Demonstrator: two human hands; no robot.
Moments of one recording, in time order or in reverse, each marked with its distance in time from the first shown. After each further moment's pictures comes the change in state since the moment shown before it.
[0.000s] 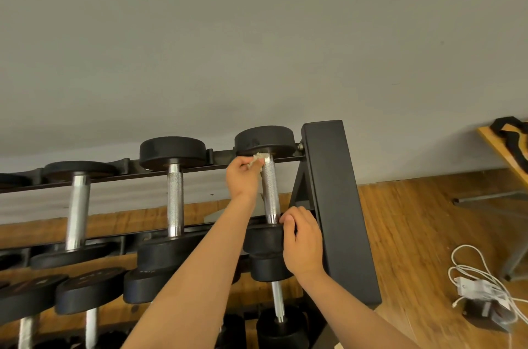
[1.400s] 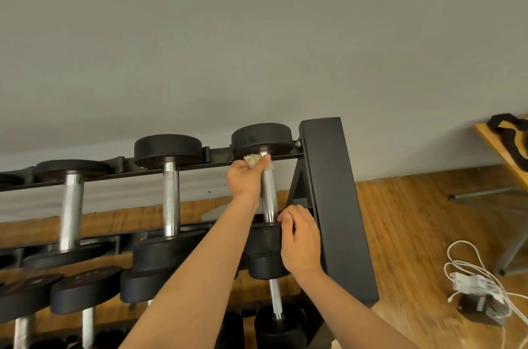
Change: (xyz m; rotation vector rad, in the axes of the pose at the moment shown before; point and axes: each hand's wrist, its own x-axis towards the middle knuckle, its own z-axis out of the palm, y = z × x) left_hand 0.001 -0.004 0.012 0.001 0.016 -0.183; right_hand 0.000 -0.002 -0.002 0.023 -0.012 0.030
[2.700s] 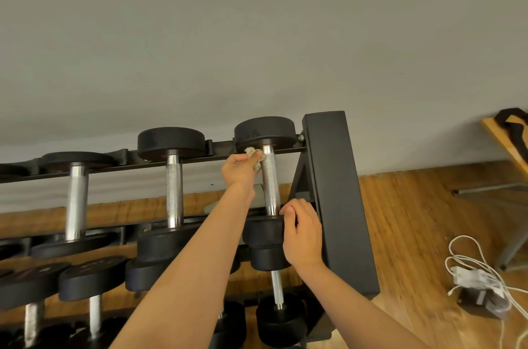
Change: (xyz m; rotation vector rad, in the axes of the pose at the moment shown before) left_hand 0.010 0.003 -0.007 -0.236 0.050 -0.134; right_hand 0.000 -0.003 0.000 0.041 0.003 0.030
